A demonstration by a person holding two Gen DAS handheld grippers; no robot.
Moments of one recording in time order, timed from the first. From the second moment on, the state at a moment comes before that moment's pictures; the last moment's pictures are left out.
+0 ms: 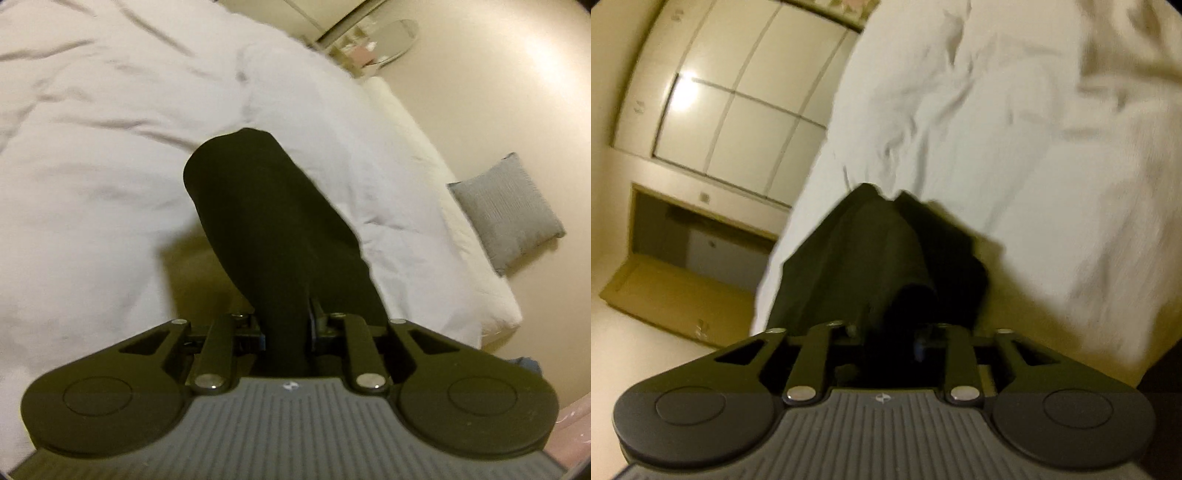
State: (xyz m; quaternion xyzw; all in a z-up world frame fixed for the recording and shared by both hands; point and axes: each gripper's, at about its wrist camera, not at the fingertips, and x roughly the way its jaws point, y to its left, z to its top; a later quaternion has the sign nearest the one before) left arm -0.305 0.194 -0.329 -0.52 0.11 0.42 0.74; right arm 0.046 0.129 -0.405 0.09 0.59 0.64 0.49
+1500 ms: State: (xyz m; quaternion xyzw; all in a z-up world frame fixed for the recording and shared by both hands) left arm -0.297 0.096 -0.299 -0.33 0.34 0.57 0.67; right arm -0.002 0.110 -0.408 -0.07 0.54 0.70 0.45
